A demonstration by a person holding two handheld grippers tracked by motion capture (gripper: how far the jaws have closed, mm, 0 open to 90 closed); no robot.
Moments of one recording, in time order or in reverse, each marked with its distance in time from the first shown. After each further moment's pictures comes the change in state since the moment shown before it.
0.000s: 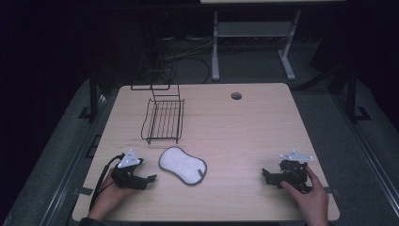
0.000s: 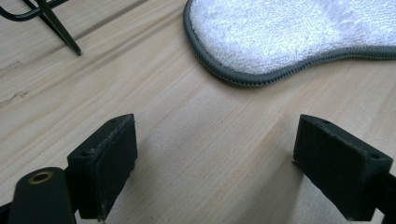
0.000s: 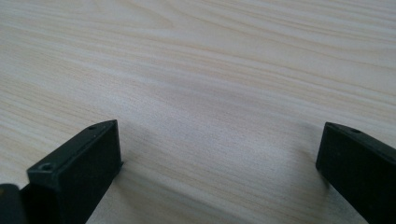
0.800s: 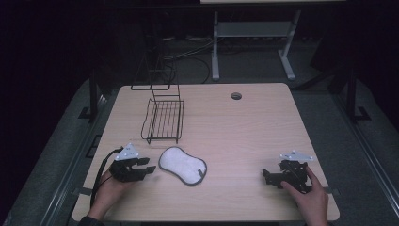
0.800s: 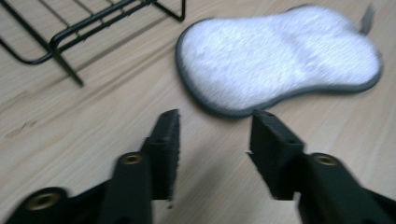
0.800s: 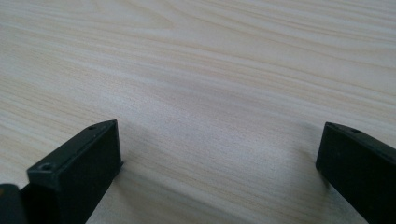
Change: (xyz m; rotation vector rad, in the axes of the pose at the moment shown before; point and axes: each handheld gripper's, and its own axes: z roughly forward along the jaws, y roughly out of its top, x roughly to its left) left arm 0.001 0.029 -0.014 -0.007 -0.071 -0.029; right arm 0.000 0.000 0.000 0.000 -0.001 0.000
